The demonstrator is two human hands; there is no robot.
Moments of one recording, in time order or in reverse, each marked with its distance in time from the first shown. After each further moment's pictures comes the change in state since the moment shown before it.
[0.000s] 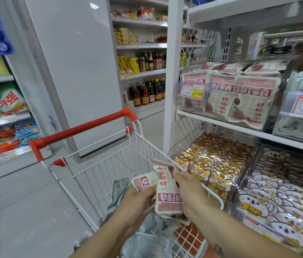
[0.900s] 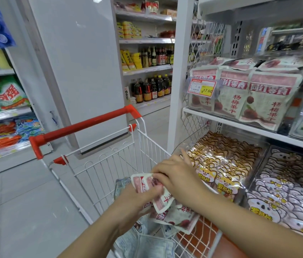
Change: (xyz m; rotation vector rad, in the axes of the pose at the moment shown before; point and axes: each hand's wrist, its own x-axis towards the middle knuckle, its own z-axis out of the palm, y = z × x) left_hand 0.001 0.011 -0.023 0.050 -0.081 -0.007; right_hand 0.015 -0.027 0.009 -1.134 -0.255 -1.049
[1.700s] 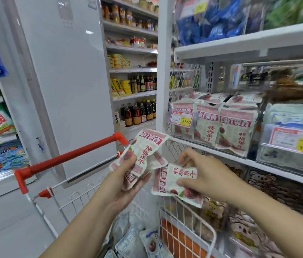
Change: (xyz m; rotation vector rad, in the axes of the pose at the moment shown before) left_hand 0.013 0.100 0.030 -0.646 0.155 0.085; right_hand -0.011 0.018 -0.131 -0.062 -0.095 0.244
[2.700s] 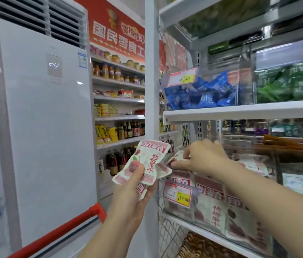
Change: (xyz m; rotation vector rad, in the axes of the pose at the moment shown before) left_hand 0.100 0.055 0.129 0.013 -0.226 0.276; right_hand 0.181 0.022 -0.132 -0.543 0.205 0.334
